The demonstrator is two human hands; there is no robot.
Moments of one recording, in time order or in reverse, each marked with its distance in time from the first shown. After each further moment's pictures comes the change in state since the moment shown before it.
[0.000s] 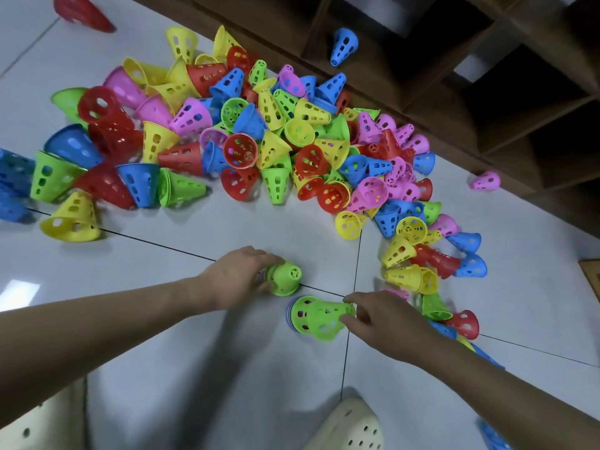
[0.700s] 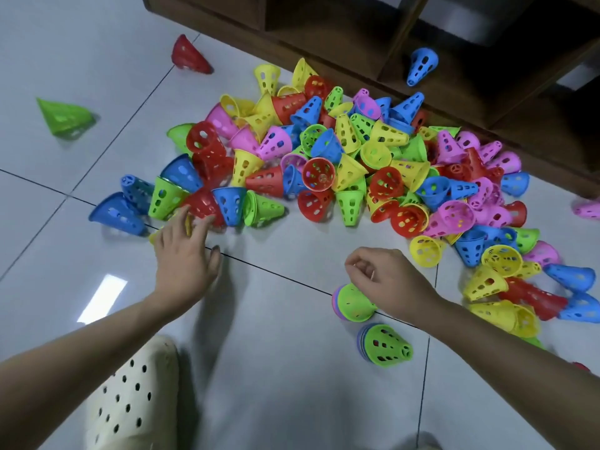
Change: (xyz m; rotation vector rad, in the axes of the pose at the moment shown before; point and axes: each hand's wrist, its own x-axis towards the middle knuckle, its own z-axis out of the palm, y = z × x) left_hand -0.112 -0.118 -0.076 0.362 0.623 -0.650; right_hand 0.112 -0.096 -0.016 0.348 0.204 -0.219
